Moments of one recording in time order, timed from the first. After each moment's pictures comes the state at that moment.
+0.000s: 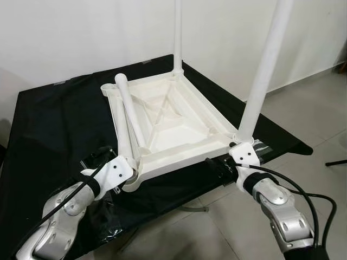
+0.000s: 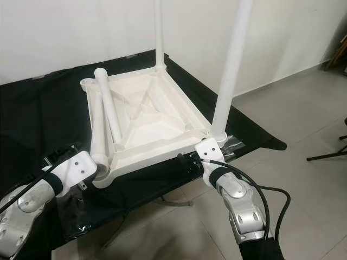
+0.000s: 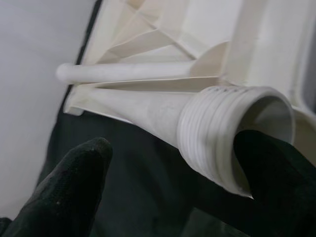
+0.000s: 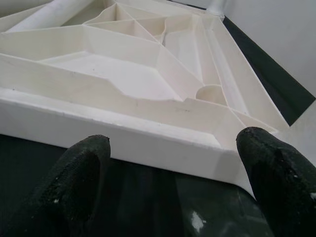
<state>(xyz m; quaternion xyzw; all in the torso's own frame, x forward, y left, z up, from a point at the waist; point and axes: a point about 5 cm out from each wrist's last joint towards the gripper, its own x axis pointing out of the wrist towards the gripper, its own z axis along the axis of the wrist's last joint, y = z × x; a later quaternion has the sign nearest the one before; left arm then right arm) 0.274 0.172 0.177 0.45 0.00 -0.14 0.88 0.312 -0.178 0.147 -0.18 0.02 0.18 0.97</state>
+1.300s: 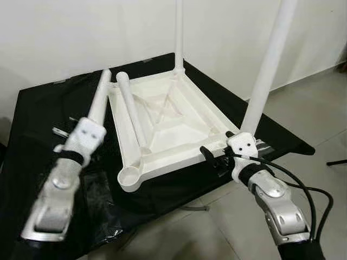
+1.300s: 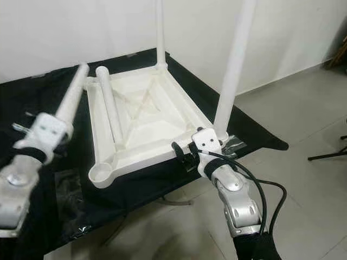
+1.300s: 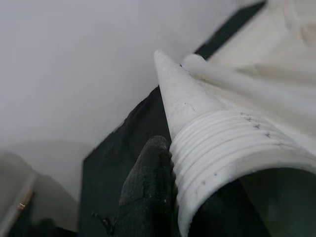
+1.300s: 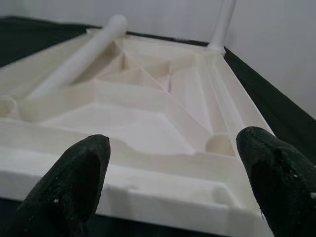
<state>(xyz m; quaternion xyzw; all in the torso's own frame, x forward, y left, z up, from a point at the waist) 0.296 0.234 0.228 0.24 -0.10 0.09 0.96 0.316 -0.160 0.173 -0.12 -0.04 0.20 0.97</state>
